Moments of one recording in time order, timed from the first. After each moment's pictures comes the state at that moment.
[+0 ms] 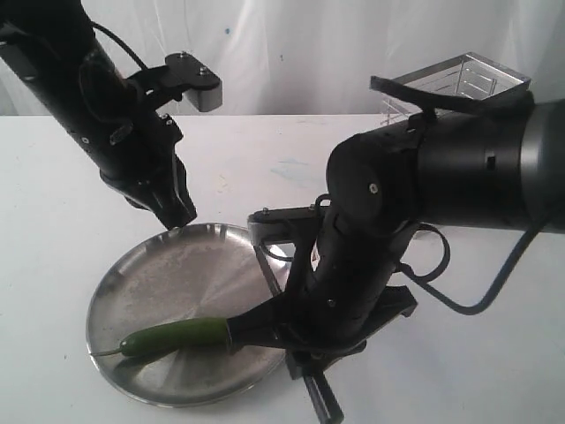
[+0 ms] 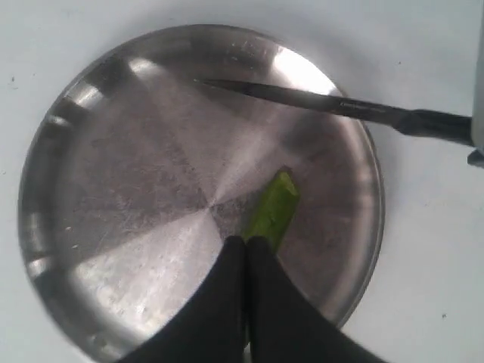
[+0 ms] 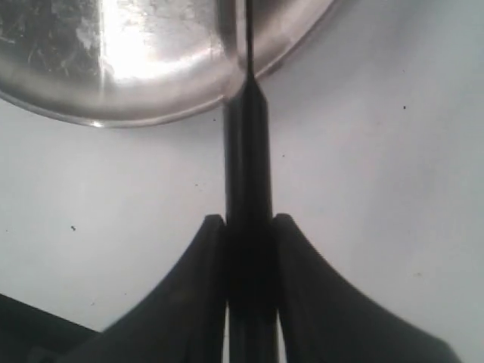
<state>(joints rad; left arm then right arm) -0.40 1.60 -1.35 -0.29 1.08 0.63 0.81 1.66 -1.06 0.20 0.88 0.34</state>
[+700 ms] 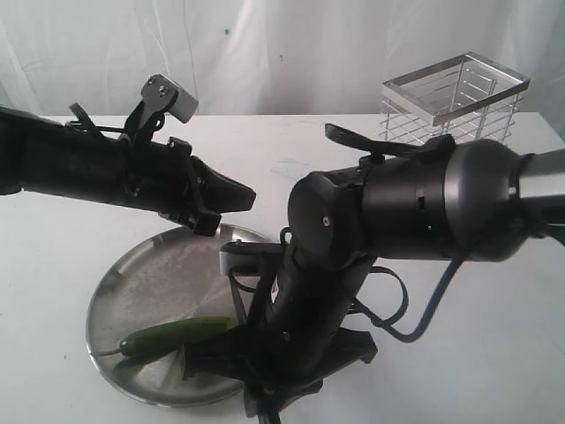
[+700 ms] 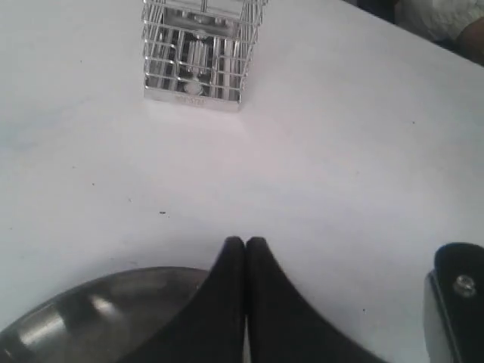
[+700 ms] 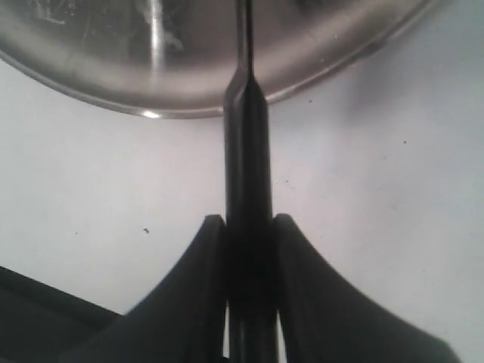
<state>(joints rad) -0.26 1.63 -0.96 -1.53 0.72 1.76 0.87 1.75 -1.06 0.37 0.81 0.35</state>
